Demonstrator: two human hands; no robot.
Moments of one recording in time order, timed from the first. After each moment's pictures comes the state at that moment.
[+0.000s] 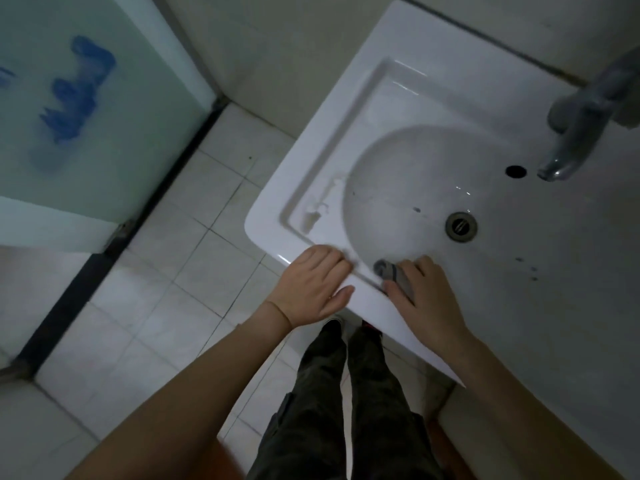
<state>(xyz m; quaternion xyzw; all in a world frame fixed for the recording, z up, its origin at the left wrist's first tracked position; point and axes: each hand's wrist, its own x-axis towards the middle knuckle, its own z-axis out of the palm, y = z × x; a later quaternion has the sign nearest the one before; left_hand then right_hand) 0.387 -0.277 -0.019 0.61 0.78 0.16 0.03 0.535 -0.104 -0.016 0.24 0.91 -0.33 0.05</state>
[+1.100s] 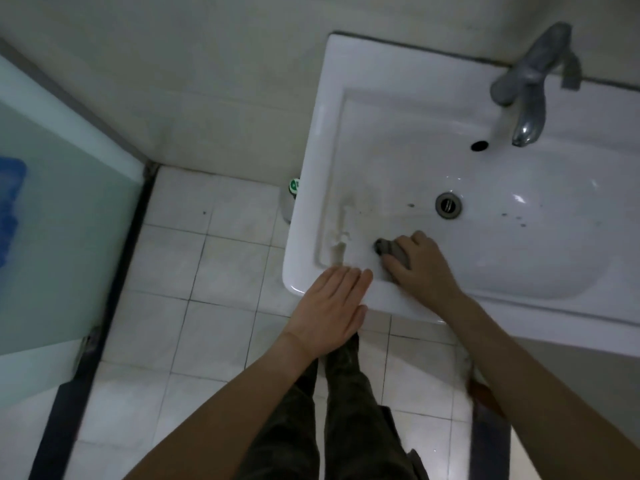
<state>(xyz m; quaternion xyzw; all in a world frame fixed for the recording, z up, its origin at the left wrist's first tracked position) 0.313 -0.317 -0.023 0.72 0.69 0.12 0.06 0.449 -0.150 -0.016 0.42 0.86 -0.29 0.02</state>
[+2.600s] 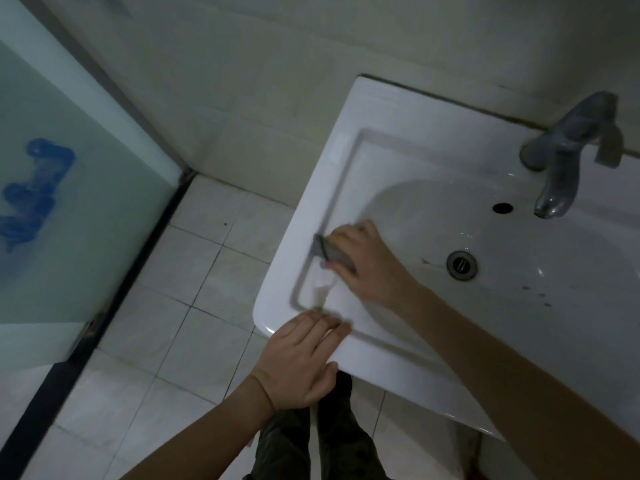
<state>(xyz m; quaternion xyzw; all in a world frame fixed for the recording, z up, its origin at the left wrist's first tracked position) 0.323 -0.310 -0.032 0.67 0.71 0.19 0.09 0.357 -0.092 -0.034 0.07 0.96 -0.25 -0.08</state>
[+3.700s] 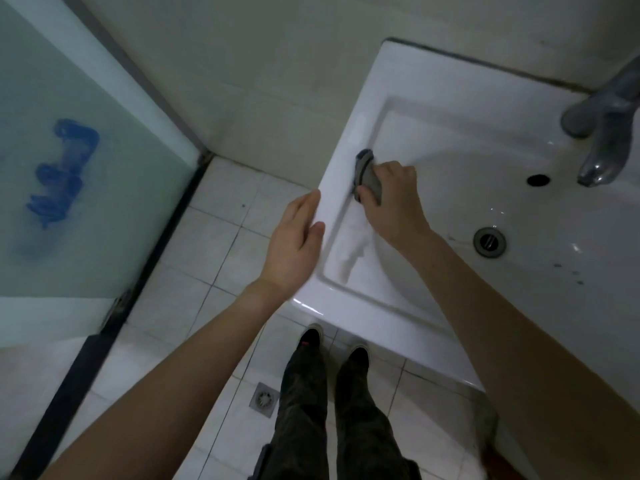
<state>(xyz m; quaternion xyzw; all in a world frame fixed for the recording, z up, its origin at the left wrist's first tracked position) 0.244 -0.260 -0.014 0.35 0.84 0.37 0.18 0.317 -0.085 -0.025 0.31 0.90 -0.27 -0.12</state>
